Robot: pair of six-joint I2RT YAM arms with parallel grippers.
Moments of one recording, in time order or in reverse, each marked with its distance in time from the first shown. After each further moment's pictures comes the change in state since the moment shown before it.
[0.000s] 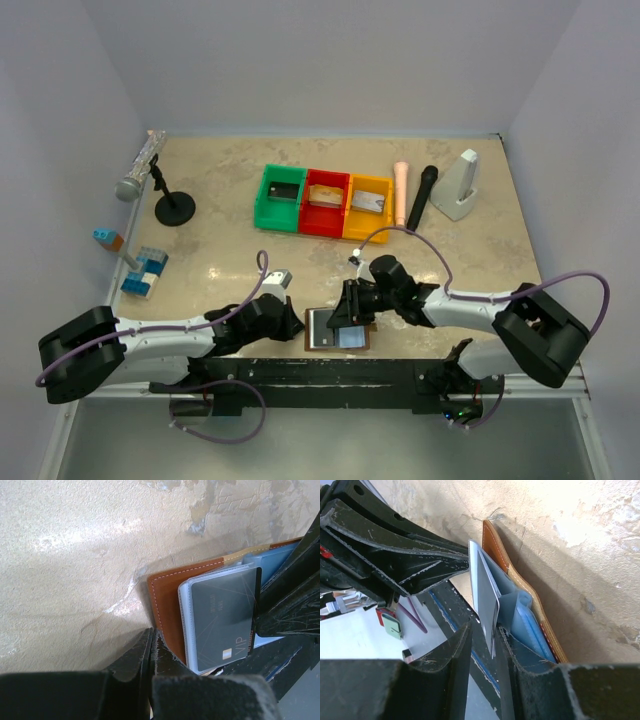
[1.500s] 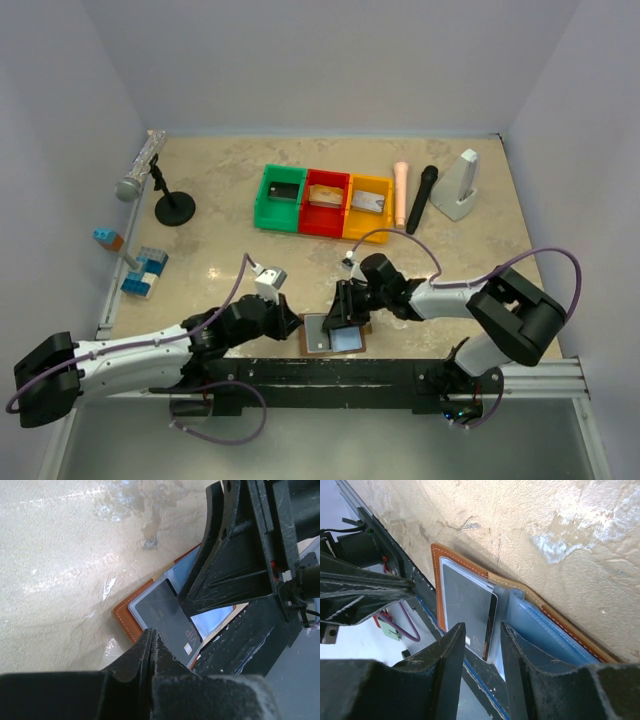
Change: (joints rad) left arm -0.002 -0.306 -0.025 -0.086 0.014 0.142; right arm 0.000 0.153 0.051 0.012 -0.007 0.000
